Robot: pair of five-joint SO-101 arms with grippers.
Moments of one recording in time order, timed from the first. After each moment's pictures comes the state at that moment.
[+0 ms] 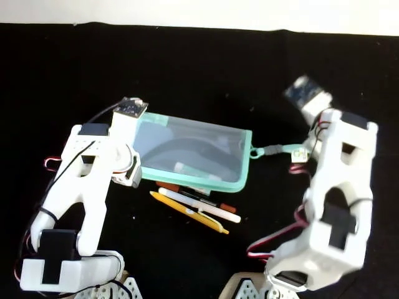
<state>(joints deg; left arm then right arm) -5.3 -8.8 35.6 69.9 -15.0 19.6 9.0 11.6 54.9 65.8</state>
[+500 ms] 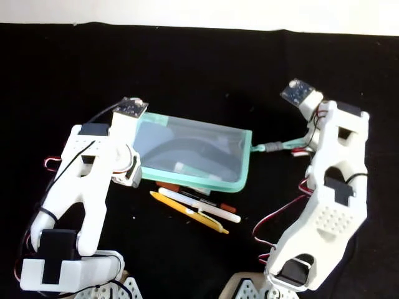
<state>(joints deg) -5.2 -8.8 35.6 69.9 -14.9 19.6 27.6 -6.2 54.9 69.9</state>
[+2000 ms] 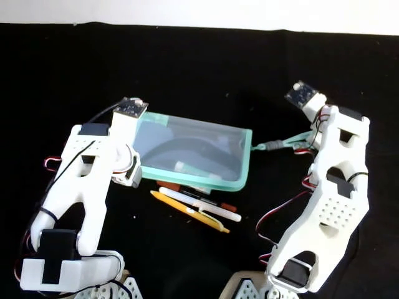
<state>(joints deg) -5.2 -8.8 35.6 69.9 -14.9 21.3 37.3 -8.7 47.4 71.2</state>
